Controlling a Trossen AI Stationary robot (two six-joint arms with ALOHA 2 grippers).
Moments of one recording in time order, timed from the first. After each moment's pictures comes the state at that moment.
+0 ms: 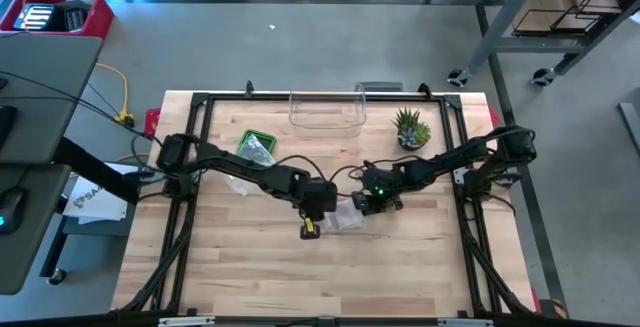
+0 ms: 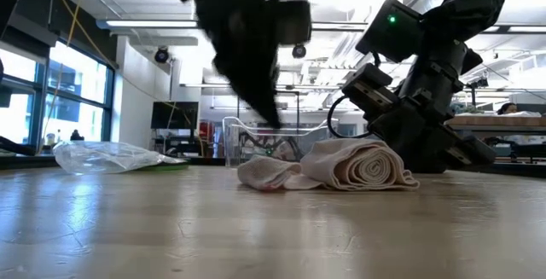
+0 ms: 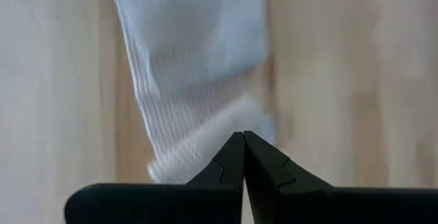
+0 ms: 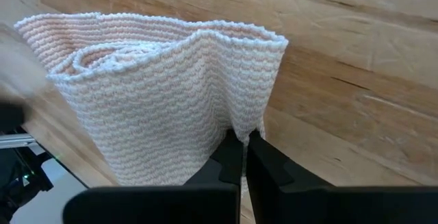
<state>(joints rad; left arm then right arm) -0.15 1.93 1.35 -0.53 0.09 -0.15 0.05 1.65 0.65 -0.05 -0.29 1.46</state>
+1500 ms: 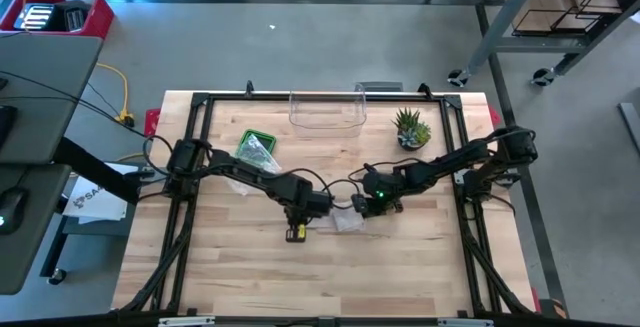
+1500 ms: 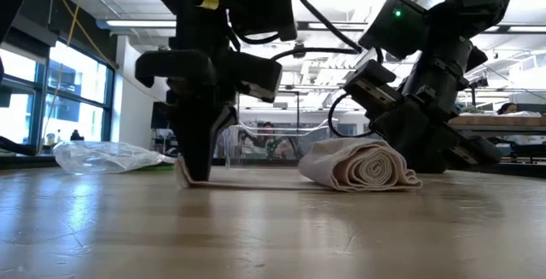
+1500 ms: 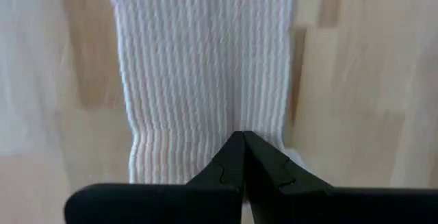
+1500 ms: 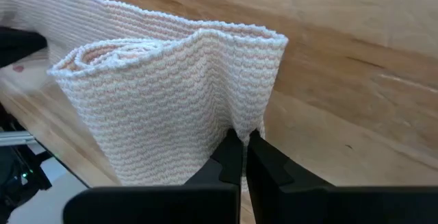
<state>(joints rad) -0.17 2.01 1.37 -0.82 0.07 -0.15 0.07 1.64 0.65 -0.03 -0.27 1.49</state>
